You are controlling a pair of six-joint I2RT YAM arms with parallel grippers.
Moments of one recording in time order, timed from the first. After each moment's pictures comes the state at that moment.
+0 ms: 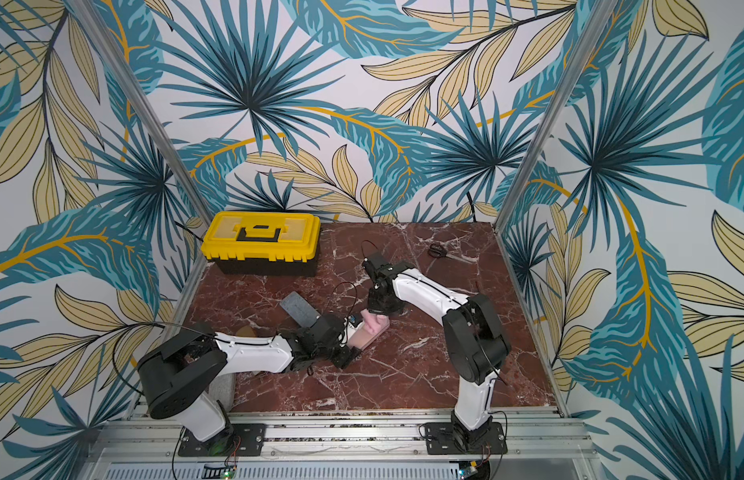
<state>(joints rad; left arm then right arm) -0.91 1.67 0.70 0.14 0.00 -0.10 0.56 1.84 1.36 -0.83 -0.03 0.69</state>
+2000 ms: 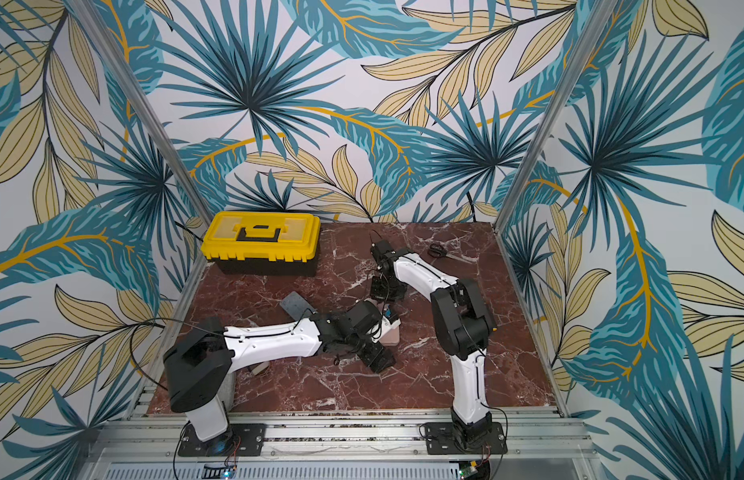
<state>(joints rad) -1.02 1.77 1.17 -0.34 0.21 -0.23 0.42 2.05 1.59 -0.91 -0.07 0.55</state>
